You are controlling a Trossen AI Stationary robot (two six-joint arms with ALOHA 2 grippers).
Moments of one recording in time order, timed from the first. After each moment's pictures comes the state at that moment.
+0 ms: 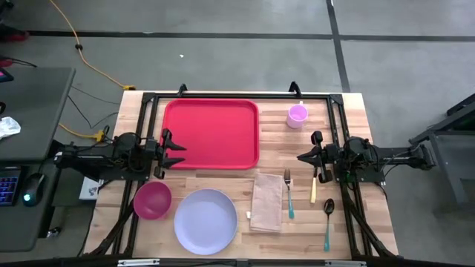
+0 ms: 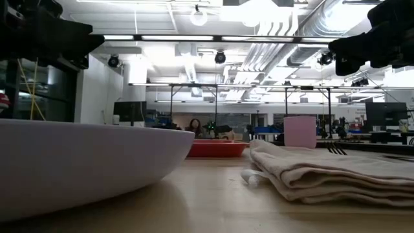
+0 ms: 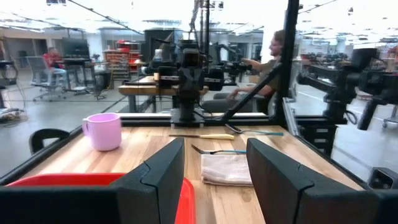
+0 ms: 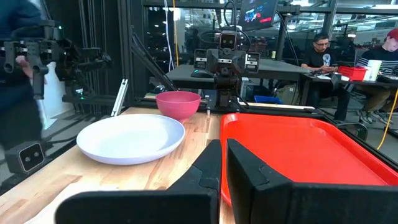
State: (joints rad) left arm 0.00 0.01 0.02 0.13 0.02 0.00; right arm 0.00 0.10 0.01 0.15 -0.12 -0.03
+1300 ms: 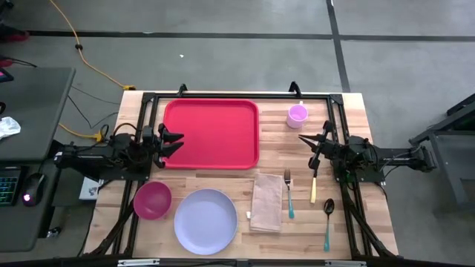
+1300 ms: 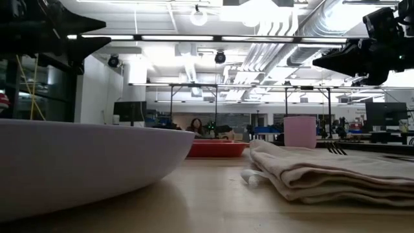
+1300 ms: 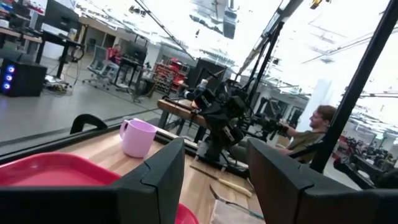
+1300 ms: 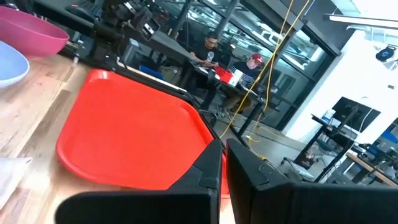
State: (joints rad) left arm 0.00 0.01 0.02 0.24 -0.21 -0.32; right arm -0.03 0.10 0.01 0.14 0.34 -0.50
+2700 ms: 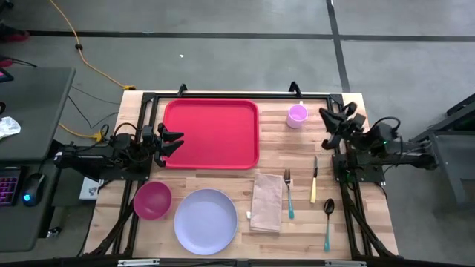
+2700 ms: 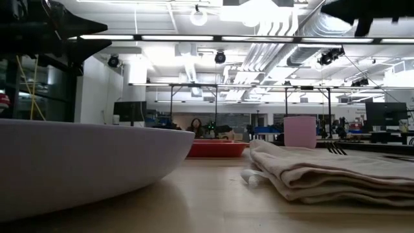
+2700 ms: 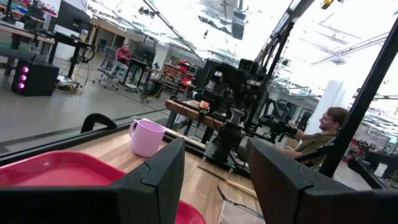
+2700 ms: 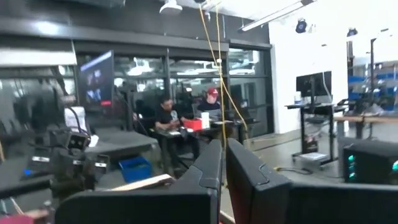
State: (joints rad) left arm 0.00 0.01 0.02 0.23 -0.25 -0.32; right arm -0.03 0.22 0.35 0.21 0.52 -0.12
